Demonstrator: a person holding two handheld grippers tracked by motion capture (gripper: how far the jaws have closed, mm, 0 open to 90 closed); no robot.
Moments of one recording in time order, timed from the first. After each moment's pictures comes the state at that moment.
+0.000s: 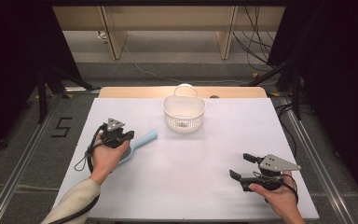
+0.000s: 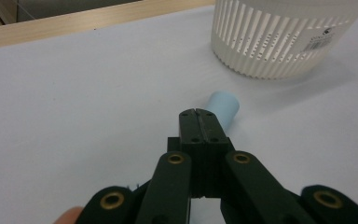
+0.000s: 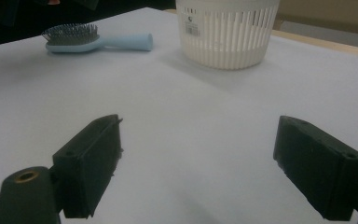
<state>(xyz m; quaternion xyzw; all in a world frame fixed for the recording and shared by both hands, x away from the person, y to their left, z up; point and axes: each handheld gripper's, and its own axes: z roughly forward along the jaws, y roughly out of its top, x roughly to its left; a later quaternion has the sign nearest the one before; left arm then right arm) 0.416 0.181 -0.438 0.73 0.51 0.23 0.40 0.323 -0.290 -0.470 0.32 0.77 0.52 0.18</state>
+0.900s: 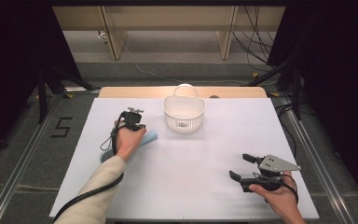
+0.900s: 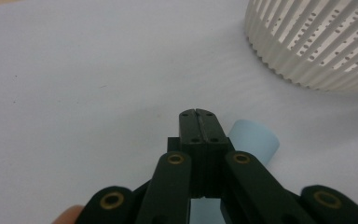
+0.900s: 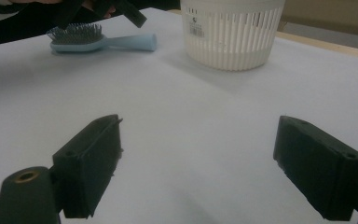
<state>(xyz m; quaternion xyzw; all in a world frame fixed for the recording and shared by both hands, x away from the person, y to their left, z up) 0.486 0.139 -0.460 0.74 0.57 0.20 0.30 0.322 -0.288 -0.469 0.32 0.77 0.52 0.18</state>
